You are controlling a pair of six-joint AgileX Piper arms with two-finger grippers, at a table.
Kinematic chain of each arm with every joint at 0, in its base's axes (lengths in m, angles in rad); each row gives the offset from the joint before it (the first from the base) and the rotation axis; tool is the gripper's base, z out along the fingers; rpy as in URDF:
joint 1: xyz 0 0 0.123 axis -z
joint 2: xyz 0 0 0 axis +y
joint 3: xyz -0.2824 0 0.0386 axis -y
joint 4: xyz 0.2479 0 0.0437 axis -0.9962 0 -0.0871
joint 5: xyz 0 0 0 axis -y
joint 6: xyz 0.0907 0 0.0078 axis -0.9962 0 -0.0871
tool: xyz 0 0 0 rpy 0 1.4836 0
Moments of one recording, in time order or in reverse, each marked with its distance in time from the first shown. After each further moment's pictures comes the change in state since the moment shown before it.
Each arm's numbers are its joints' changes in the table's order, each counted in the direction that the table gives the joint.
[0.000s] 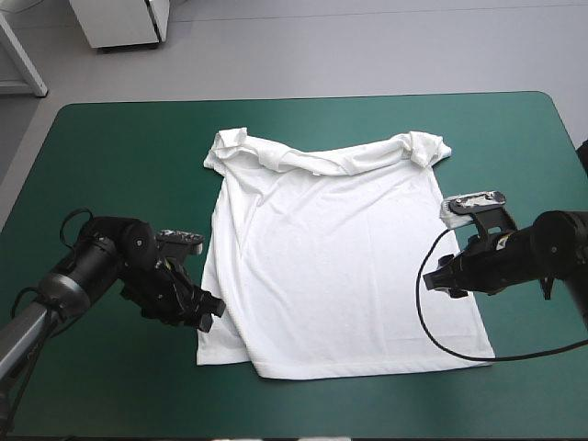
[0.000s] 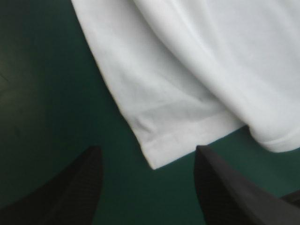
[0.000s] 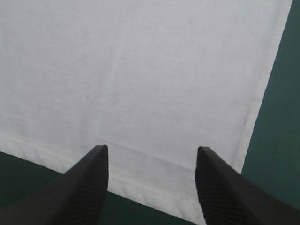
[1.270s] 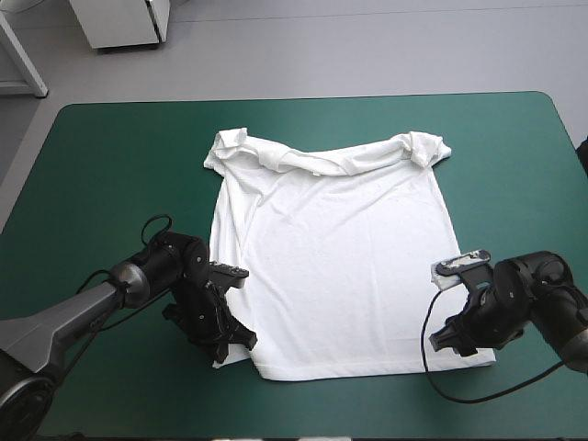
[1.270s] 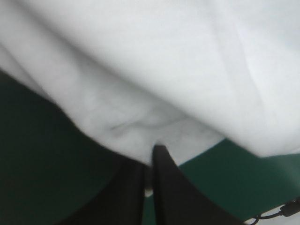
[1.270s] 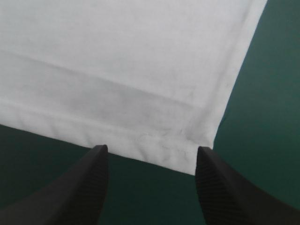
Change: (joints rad) left arm 0.190 0.238 -0.073 0.044 0.072 -0.023; right arm -0.131 0.000 -0.287 0.246 0.039 -0.130
